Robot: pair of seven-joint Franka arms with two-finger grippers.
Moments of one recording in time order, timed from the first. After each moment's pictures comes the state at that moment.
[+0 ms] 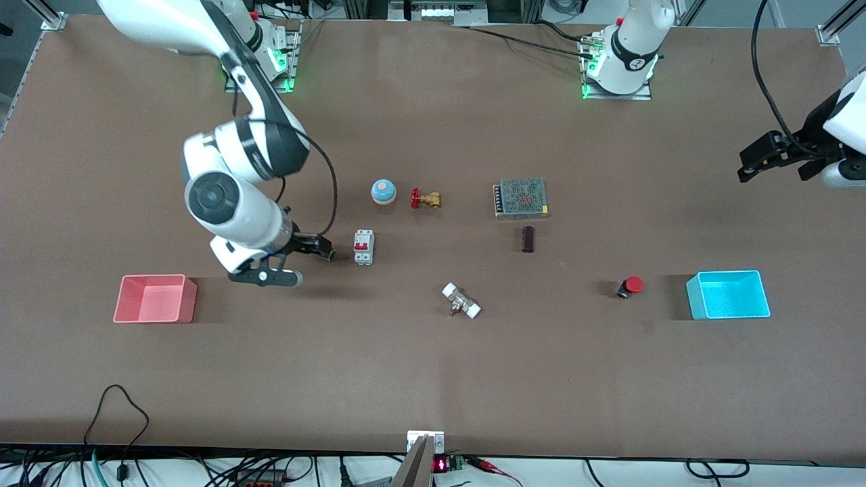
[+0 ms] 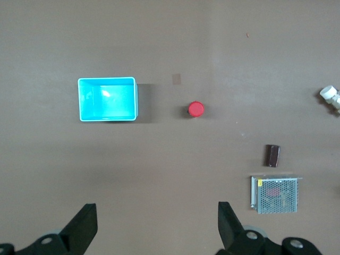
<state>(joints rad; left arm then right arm) 0.02 -0.04 -0.02 -1.65 0.01 1.64 -0.02 0.29 0.41 0.10 -1.62 -0.01 1.99 0.47</state>
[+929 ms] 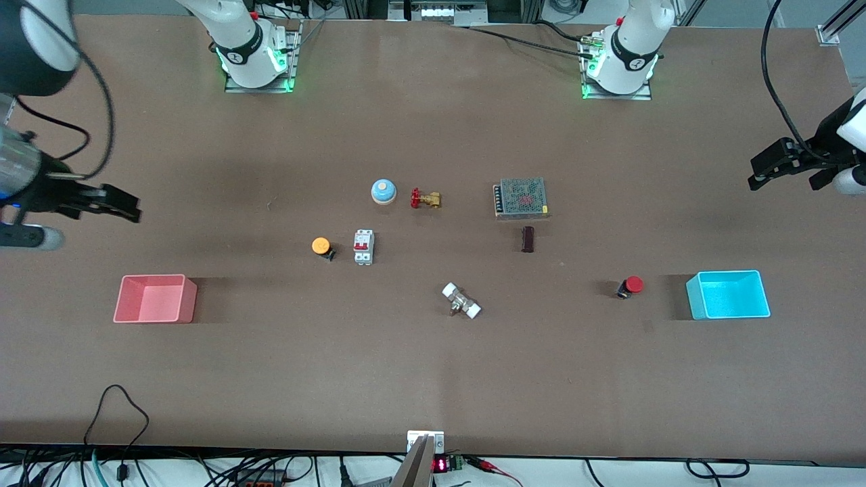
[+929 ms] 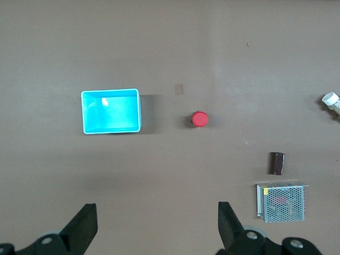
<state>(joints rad) 0.02 -0.01 0.01 -1.65 0.00 1.70 0.01 0.12 0.25 -0.13 -1.35 -0.02 1.55 0.01</state>
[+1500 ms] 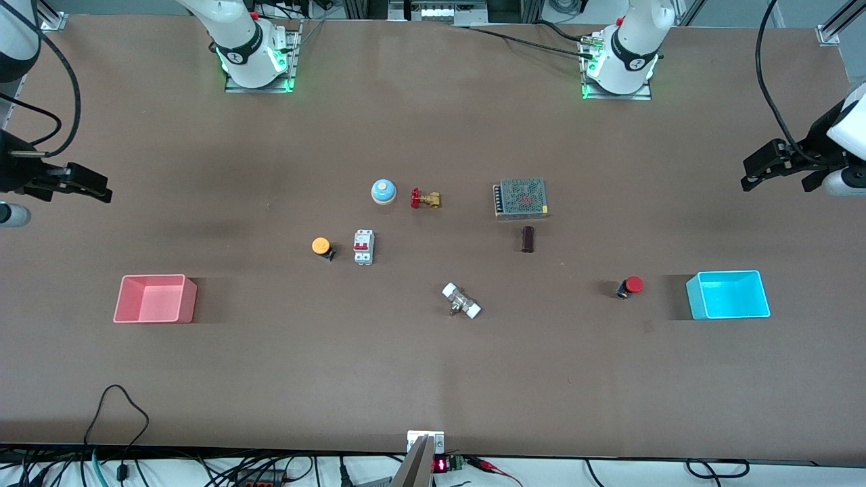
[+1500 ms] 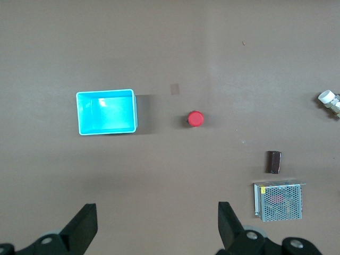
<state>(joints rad) 0.03 -0.01 -0.01 -1.65 0.00 1.70 0.01 0.13 0.14 -0.17 -1.52 -0.01 1.59 -0.04</state>
